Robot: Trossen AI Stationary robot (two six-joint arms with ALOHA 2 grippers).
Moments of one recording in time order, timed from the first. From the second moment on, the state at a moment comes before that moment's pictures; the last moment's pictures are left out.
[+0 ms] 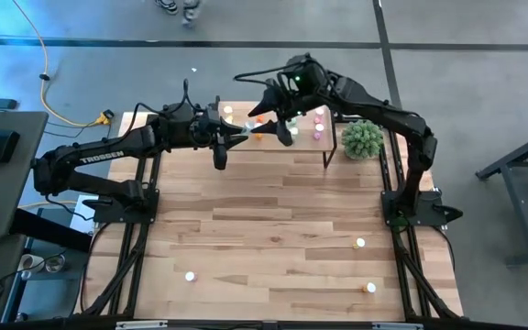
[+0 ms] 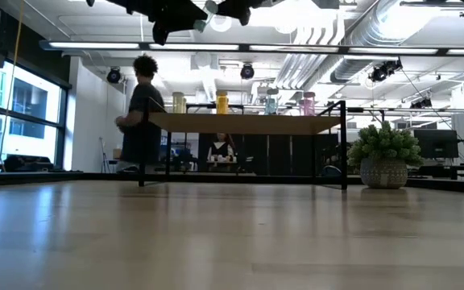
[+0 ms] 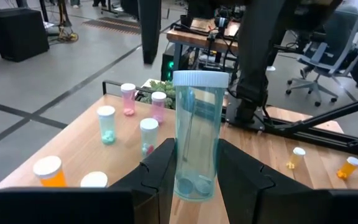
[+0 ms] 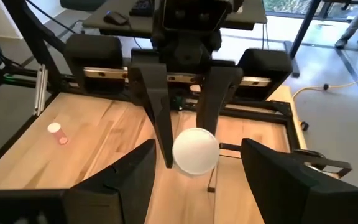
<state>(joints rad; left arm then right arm) 0.48 1.14 0.97 -0.07 0.12 -0.07 -0.40 1.83 2.02 -0.69 -0.53 -0.31</state>
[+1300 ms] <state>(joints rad) 0.48 1.14 0.97 -0.07 0.12 -0.06 -0.39 1.87 2.02 -0.65 -0.59 -0.20</state>
